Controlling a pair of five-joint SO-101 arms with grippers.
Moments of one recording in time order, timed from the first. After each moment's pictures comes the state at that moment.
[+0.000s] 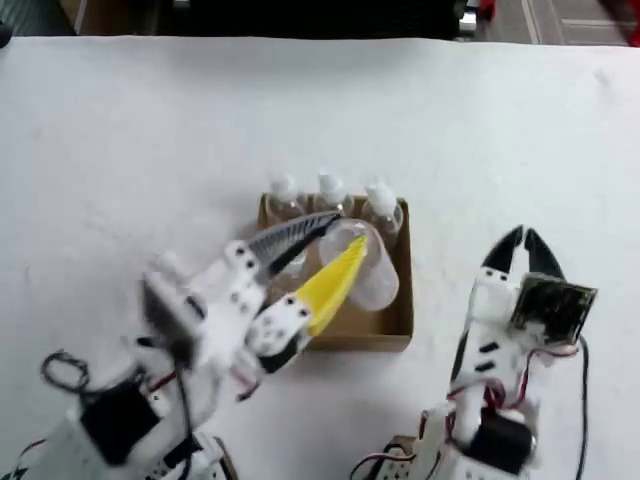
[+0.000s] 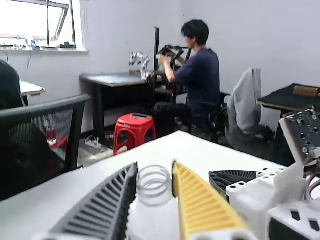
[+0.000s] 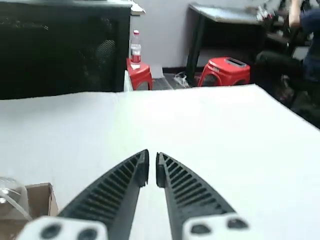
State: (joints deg) left arm 44.0 -79.6 56.1 30.4 3.3; right arm 16.9 -102.6 81.0 41.8 7.1
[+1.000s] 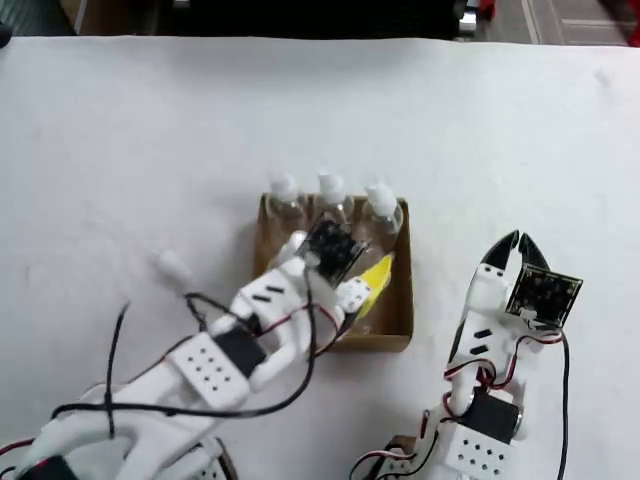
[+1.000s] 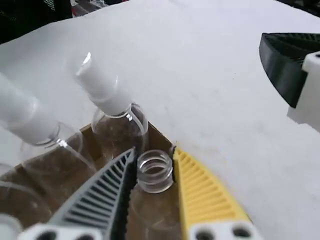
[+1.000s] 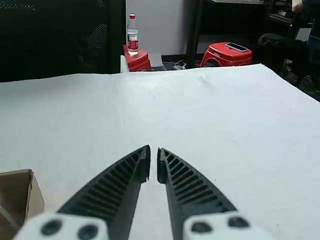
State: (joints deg) left arm 40.8 -40.0 71.2 2.1 5.1; right arm 17.8 -102.5 96.4 25.4 6.6
